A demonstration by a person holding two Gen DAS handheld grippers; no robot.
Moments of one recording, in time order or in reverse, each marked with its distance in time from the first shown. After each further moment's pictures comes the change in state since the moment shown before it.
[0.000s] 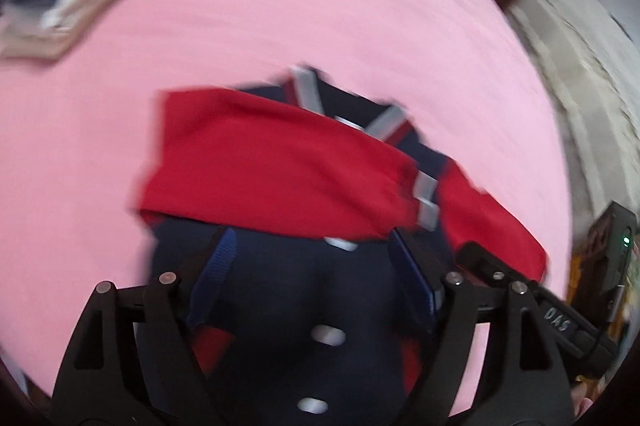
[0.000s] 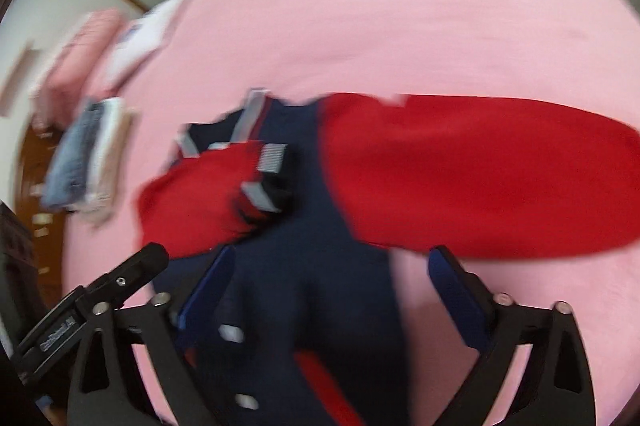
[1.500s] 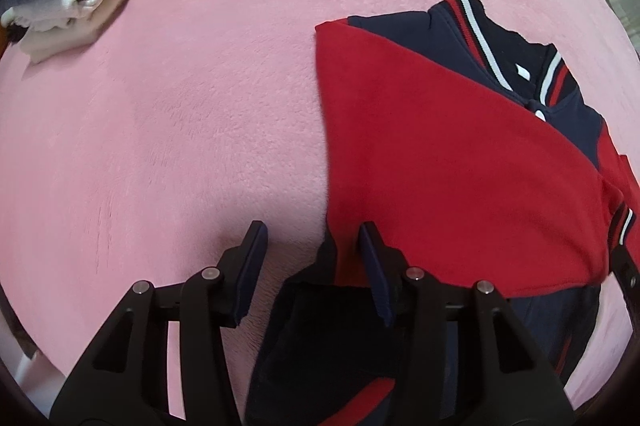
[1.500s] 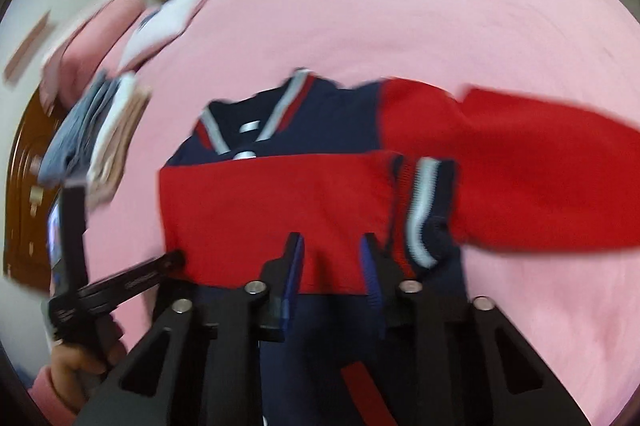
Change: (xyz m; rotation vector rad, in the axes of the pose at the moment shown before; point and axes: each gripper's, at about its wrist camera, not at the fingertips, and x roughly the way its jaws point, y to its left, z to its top) left arm 0.040 0.077 -0.032 0.119 0.173 0.263; right arm 0.055 0.016 -0.041 0.030 -0.152 -0.160
